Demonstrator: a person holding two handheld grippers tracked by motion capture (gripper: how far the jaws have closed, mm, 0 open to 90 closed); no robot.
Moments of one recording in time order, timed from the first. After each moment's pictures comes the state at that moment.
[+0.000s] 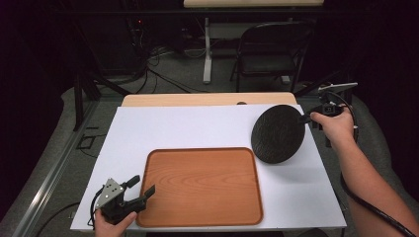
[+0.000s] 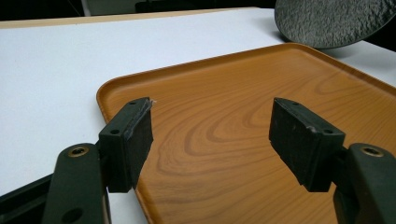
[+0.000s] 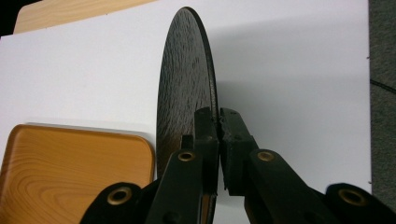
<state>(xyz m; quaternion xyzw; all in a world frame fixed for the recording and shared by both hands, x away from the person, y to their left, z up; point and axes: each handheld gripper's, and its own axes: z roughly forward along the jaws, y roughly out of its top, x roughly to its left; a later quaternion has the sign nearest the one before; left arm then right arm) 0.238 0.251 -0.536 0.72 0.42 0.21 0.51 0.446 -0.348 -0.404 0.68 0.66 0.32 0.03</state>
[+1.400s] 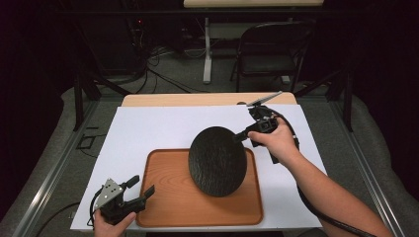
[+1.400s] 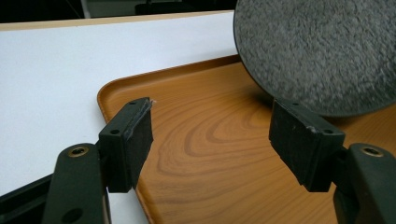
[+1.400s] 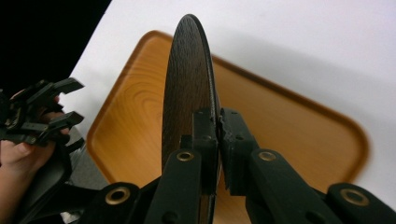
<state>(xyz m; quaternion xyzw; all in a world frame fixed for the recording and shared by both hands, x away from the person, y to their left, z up) 0.236 0.252 -0.536 0.72 0.42 0.22 0.51 0.405 -0.167 -0.405 0.49 0.79 0.36 -0.08</state>
